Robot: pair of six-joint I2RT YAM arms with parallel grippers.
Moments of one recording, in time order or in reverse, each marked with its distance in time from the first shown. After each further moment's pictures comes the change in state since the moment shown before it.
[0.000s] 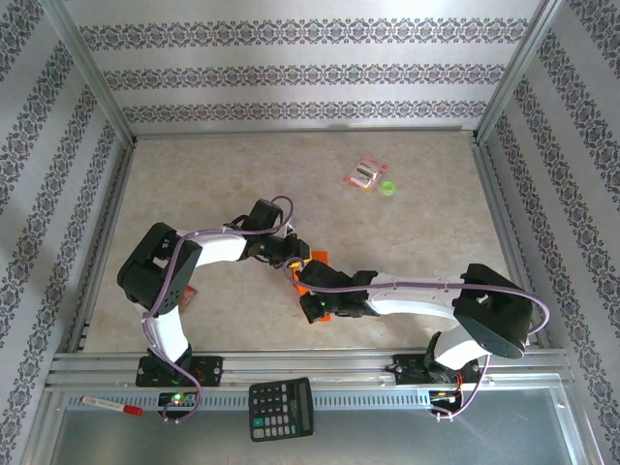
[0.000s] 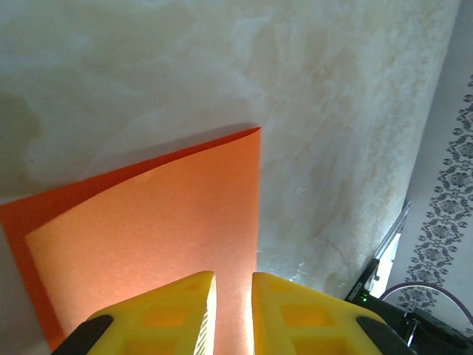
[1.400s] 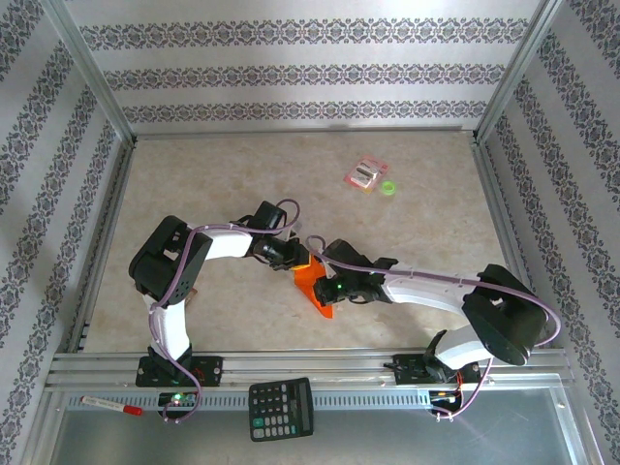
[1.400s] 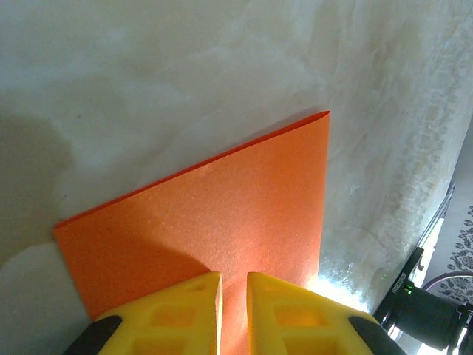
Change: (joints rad) left arm 0.000 0.077 0.050 -0.072 -0.006 0.128; right arm -0.210 -0.053 -0.052 0.018 -0.175 -0.028
